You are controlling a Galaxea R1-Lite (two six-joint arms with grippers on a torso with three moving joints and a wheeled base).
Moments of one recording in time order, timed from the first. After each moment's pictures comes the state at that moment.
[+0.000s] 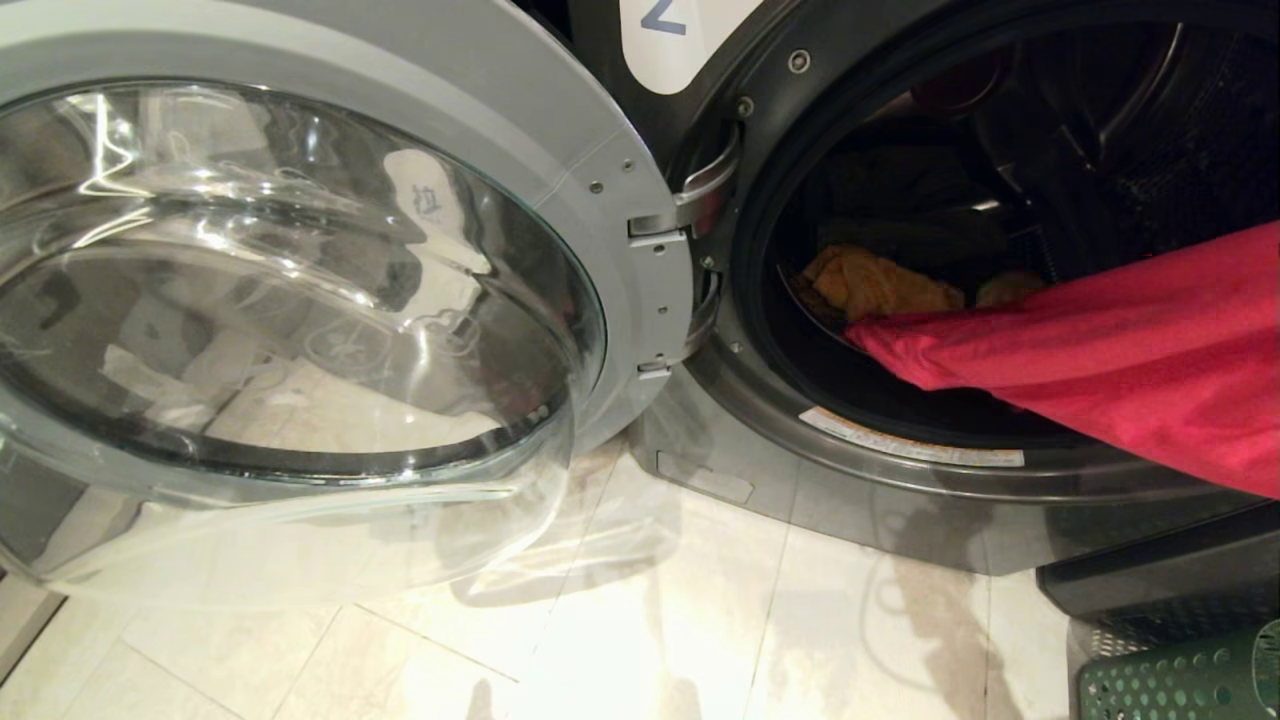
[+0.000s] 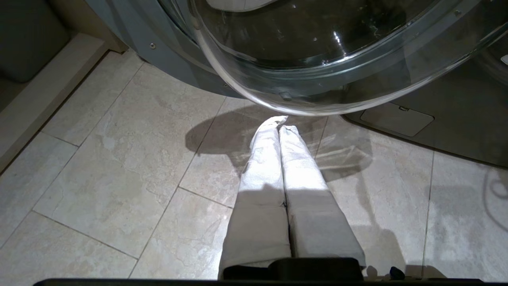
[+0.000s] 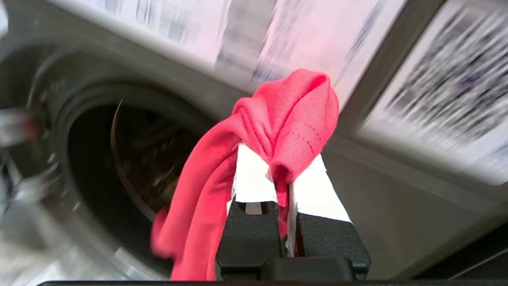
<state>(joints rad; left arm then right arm) 0.01 0.00 0.00 -0.11 0.00 0.01 0.36 0.60 -1.08 -0.09 -0.26 -0.45</state>
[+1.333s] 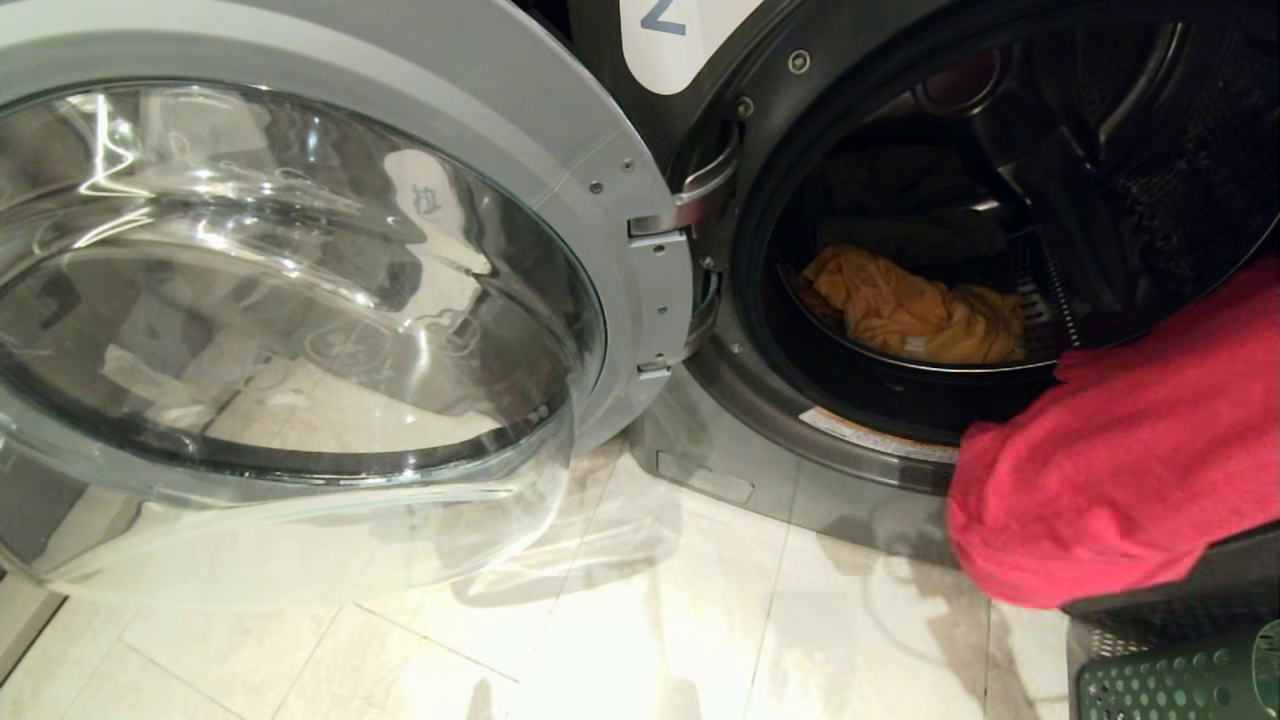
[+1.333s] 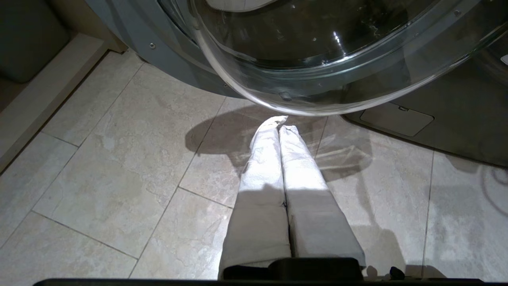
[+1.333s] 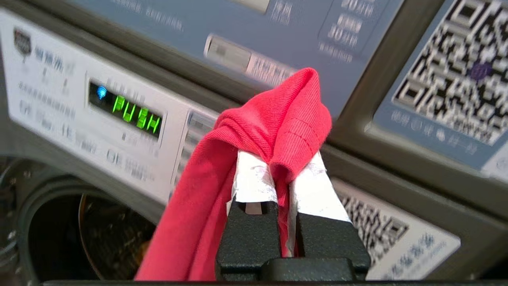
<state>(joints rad) 0.01 0.00 0.00 -0.11 0.00 0.01 0.35 0.77 -1.56 0.05 -0.21 -0.56</state>
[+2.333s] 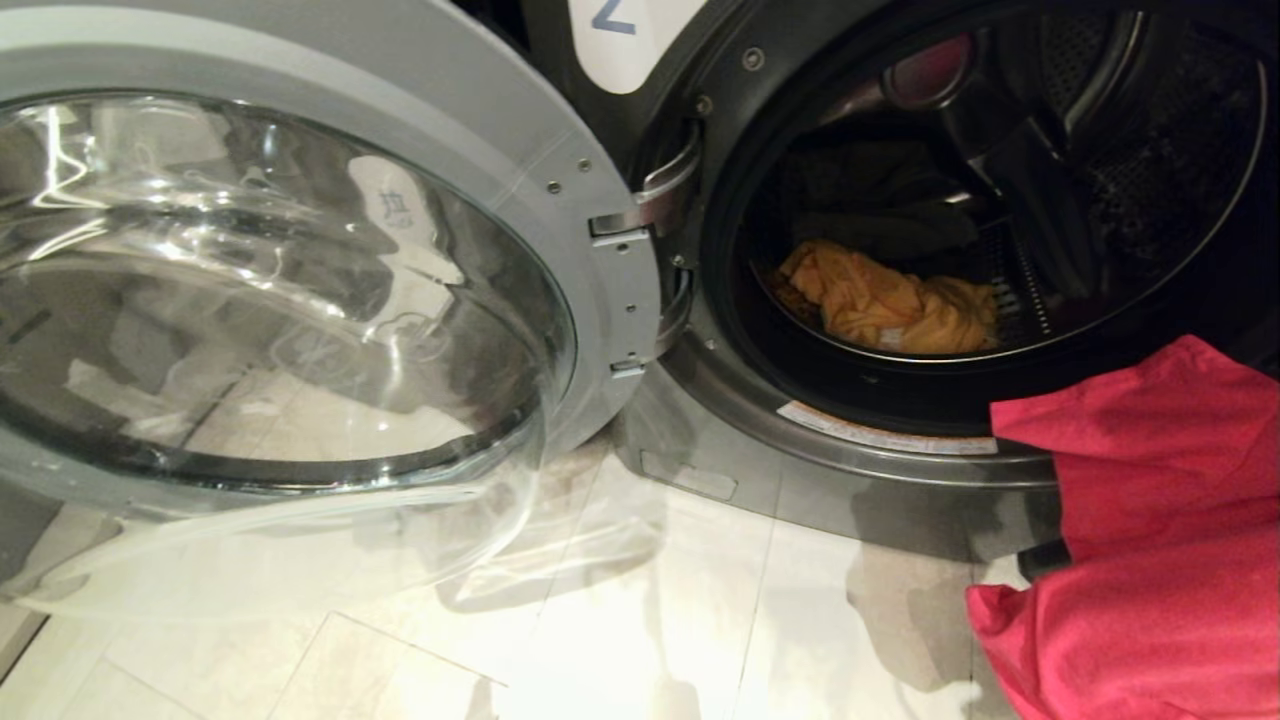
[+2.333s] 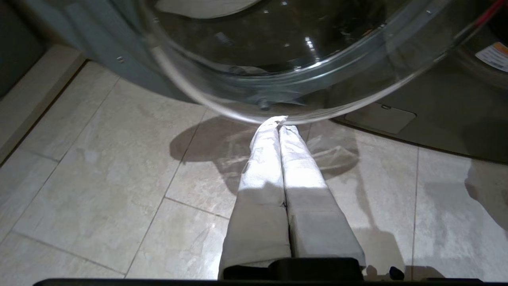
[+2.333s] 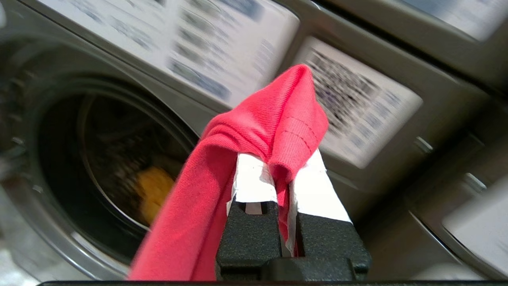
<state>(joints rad) 0.01 0.00 0.00 -0.11 0.00 0.01 0.35 0.52 -1.32 0.18 -0.22 -0.56</state>
